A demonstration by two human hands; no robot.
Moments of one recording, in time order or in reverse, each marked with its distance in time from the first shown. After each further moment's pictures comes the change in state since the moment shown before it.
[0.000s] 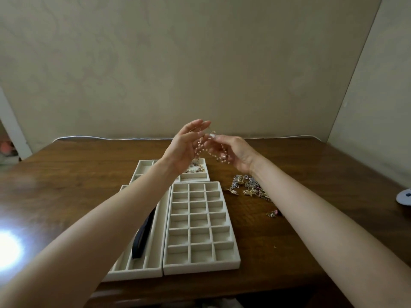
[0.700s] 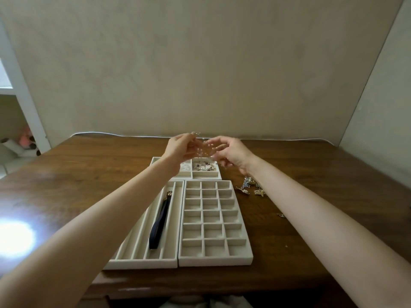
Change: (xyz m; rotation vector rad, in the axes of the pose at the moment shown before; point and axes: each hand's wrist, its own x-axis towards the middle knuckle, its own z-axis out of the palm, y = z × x) left_hand -0.019 0.015 -0.027 0.436 0.374 -0.072; right_hand 0.006 0.003 0.033 -0.326 0.052 0.013
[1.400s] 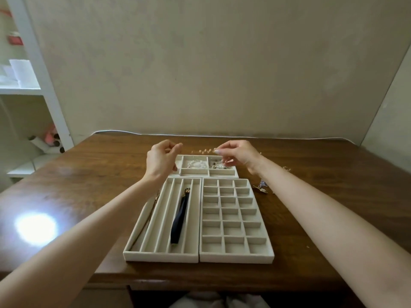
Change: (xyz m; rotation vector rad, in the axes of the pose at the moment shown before) left_hand -0.034 -0.014 -0.073 0.544 0.313 0.275; right_hand 0.016 0.013 0.019 -0.020 0.010 0.008
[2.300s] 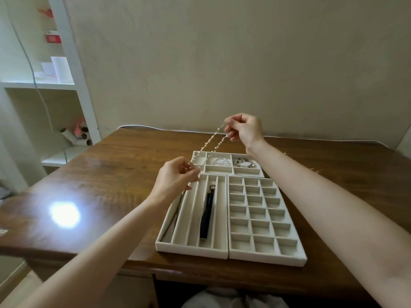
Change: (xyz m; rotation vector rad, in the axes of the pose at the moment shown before) left_hand -0.053 -0.016 -0.045 -0.076 -0.168 -0.103; right_hand 0.024 -0.054 0.056 0.237 0.257 -0.167
